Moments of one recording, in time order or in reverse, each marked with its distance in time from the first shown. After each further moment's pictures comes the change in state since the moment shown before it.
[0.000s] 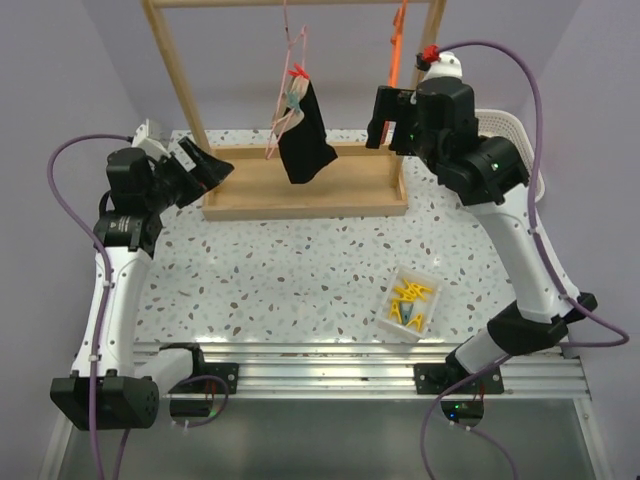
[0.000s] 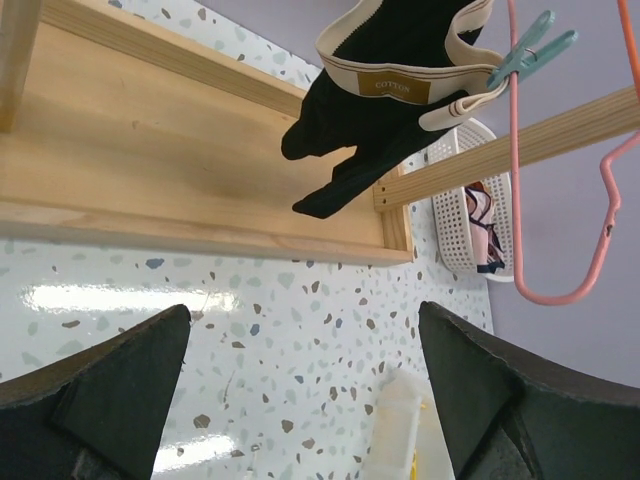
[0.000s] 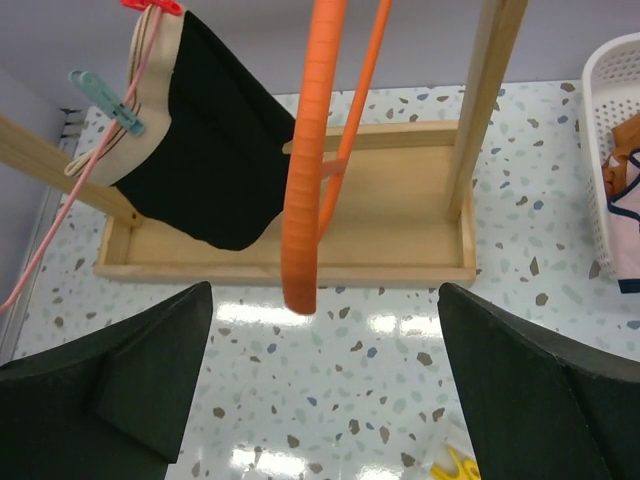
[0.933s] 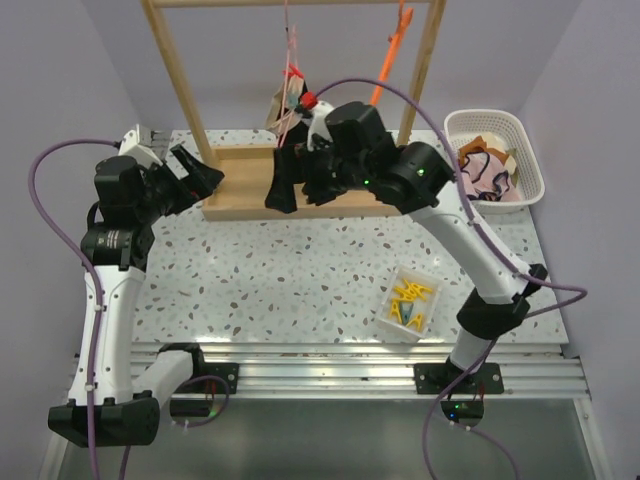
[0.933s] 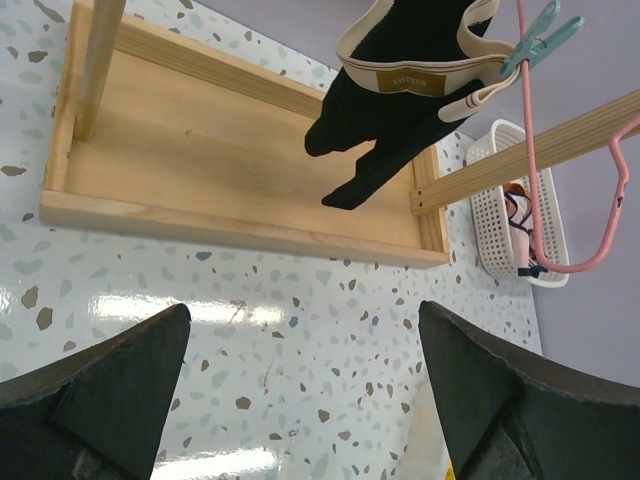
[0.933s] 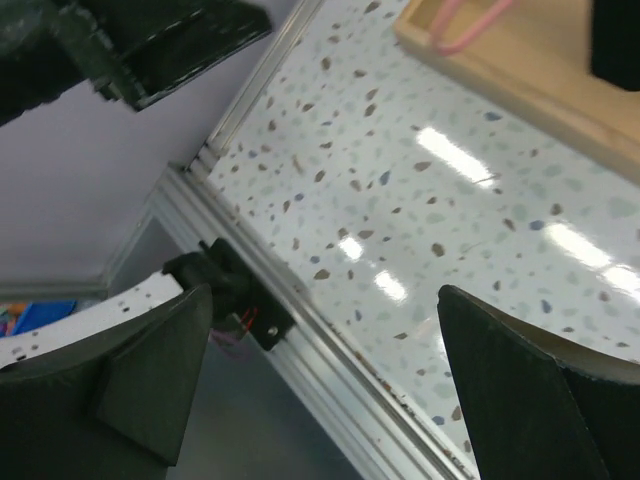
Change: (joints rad) left arm 0.000 -0.100 0.039 -0.133 -0.090 0.100; right arm 0.233 0.177 0.117 -0.085 -0.506 0.077
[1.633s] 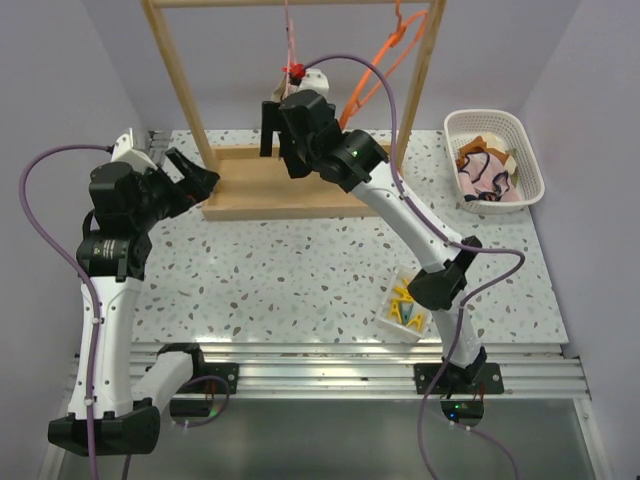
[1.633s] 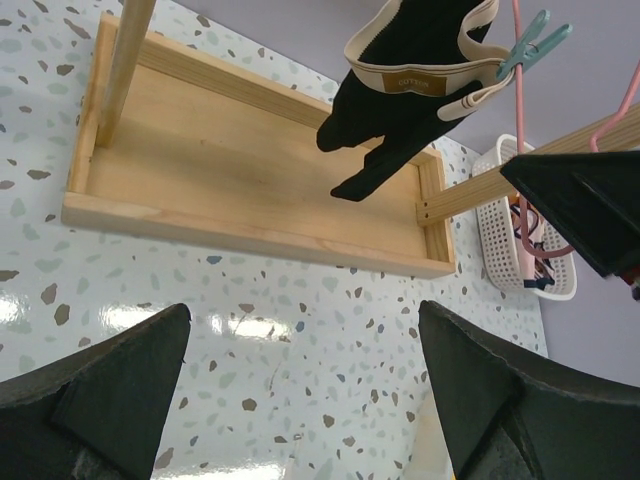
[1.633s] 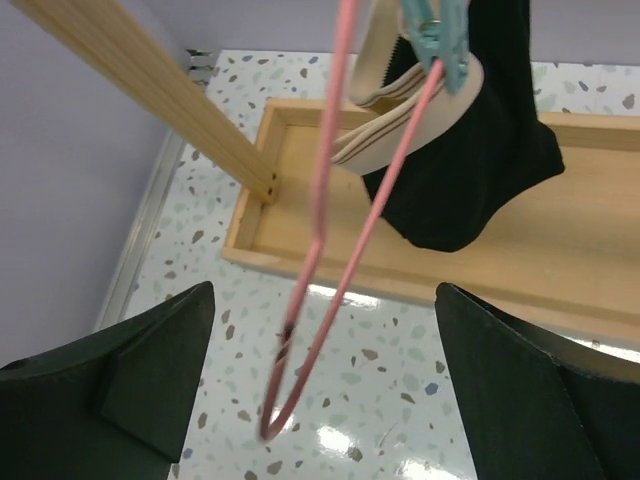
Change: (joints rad) left arm 0.000 -0.047 -0.003 -0.021 -0.042 0.000; right arm 0.046 0.369 0.270 0.217 0.570 0.034
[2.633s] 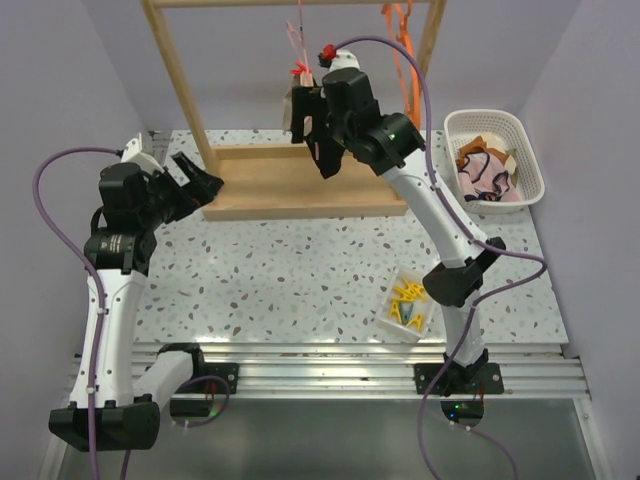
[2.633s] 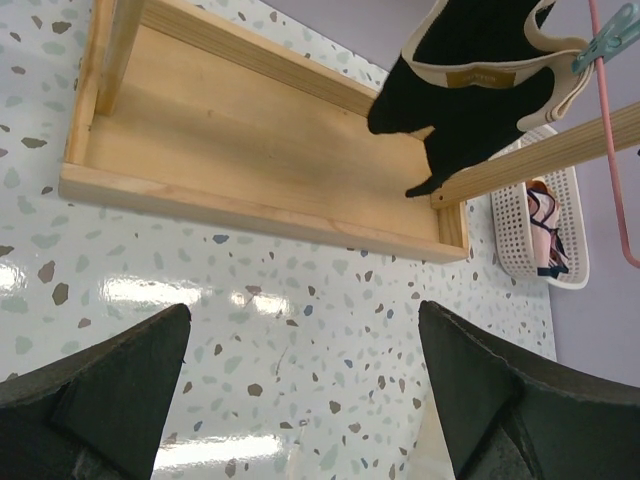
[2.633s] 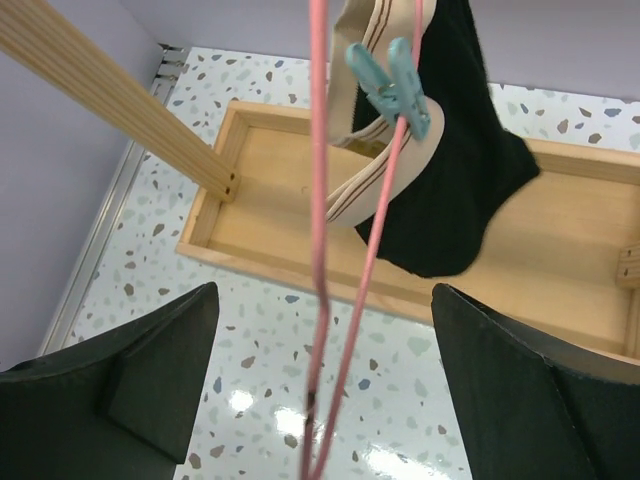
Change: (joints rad) left arm 0.000 0.017 -0.049 0.003 0.006 -0.002; right arm -0.159 -0.045 -0.006 -0.058 -0.161 -0.114
